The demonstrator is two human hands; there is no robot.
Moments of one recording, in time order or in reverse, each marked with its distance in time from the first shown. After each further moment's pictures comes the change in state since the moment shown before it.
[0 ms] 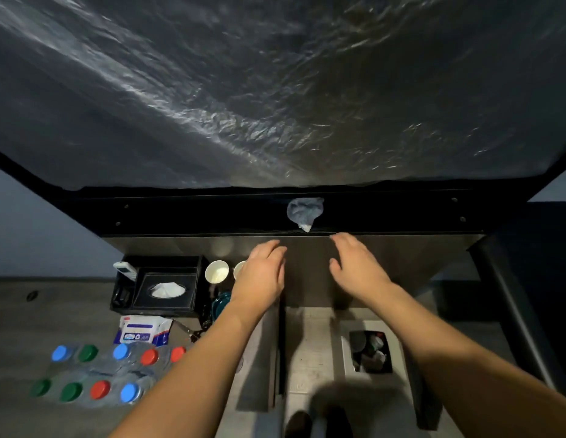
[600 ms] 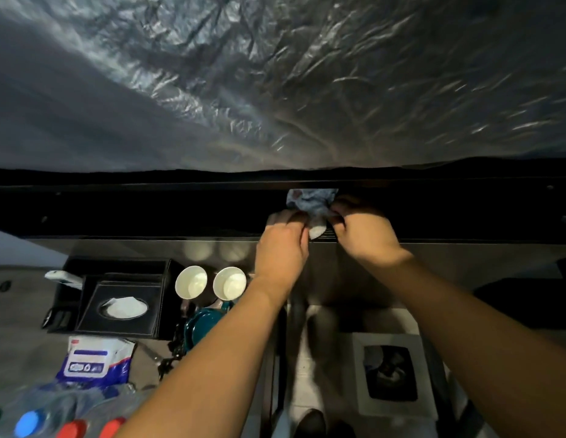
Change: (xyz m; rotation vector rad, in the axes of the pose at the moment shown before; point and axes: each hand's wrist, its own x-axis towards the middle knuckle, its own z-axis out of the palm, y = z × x) left_hand 0.128 -0.042 0.133 -0.024 0.077 -0.110; right_hand 0.176 0.063 0.072 -0.150 0.175 -0.141
